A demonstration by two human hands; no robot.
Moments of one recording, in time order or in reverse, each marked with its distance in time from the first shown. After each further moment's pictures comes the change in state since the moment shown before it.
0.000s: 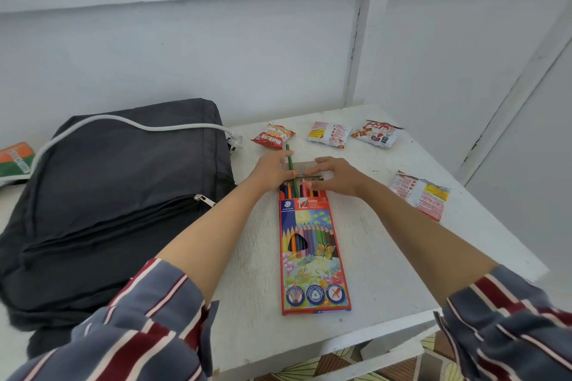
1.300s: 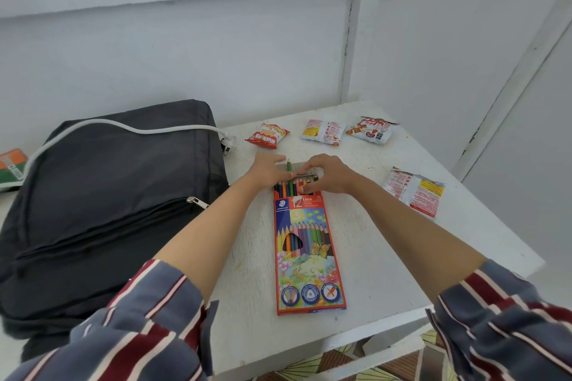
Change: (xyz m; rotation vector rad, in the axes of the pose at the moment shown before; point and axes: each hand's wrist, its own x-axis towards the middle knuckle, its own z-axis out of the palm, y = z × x) left_hand 0.010 -0.001 0.004 -0.068 -0.049 -0.073; right_hand 0.005 -0.005 0.003 -0.145 0.000 0.016
